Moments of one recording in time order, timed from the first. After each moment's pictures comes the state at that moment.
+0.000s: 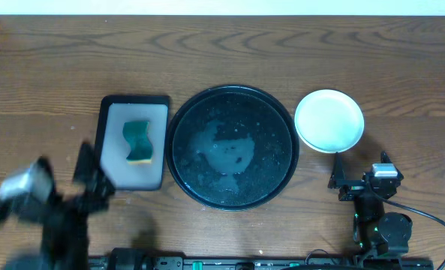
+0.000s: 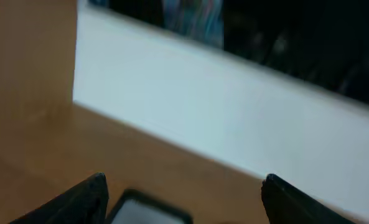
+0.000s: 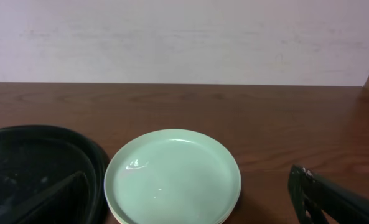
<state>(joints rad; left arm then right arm) -0.04 0.33 1.02 -0.71 -0.22 -0.33 0.02 0.01 0.01 -0.07 -0.01 -0.01</state>
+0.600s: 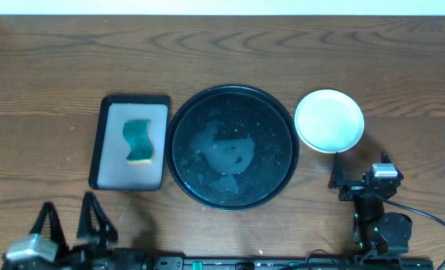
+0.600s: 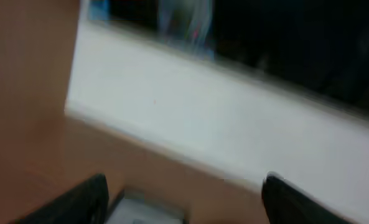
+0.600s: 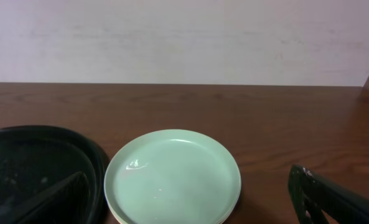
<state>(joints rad) -0.07 0.01 0.86 -0.77 -0.23 -0.33 0.02 0.01 0.01 -0.07 -0.01 -0.01</state>
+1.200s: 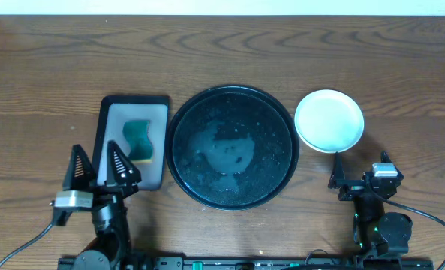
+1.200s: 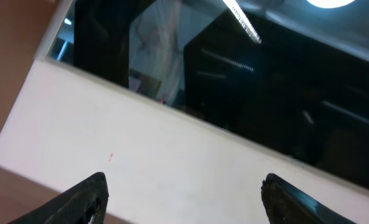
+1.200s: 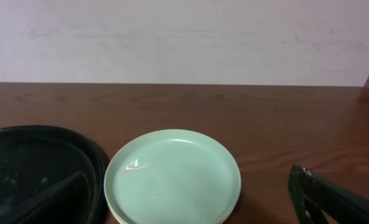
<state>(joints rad) -0.07 0.01 0.09 0.40 -0.21 -0.36 0.02 0.01 0.01 -0.07 -0.01 -0.01</state>
